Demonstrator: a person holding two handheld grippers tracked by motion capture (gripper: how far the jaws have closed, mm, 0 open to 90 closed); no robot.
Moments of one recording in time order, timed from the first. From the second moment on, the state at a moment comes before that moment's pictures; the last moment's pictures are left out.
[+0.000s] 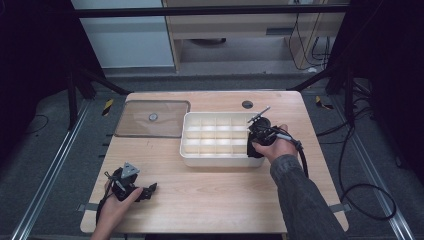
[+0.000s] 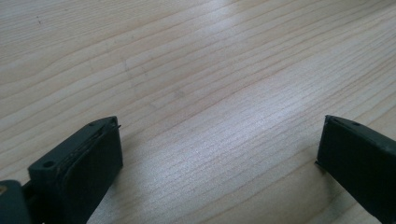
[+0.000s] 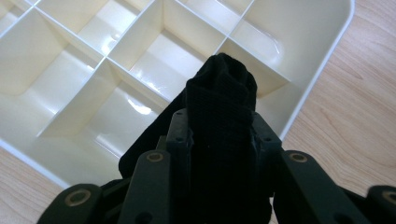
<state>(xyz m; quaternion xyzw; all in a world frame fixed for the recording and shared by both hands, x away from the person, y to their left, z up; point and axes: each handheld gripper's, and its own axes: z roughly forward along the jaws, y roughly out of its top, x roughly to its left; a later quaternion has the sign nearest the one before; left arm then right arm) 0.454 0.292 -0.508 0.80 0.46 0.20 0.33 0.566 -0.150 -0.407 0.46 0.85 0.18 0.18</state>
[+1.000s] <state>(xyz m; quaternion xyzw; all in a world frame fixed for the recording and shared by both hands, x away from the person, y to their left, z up) 0.454 0.292 -0.508 0.80 0.46 0.20 0.33 0.560 -0.148 -0.417 0.46 0.85 0.17 0.18</state>
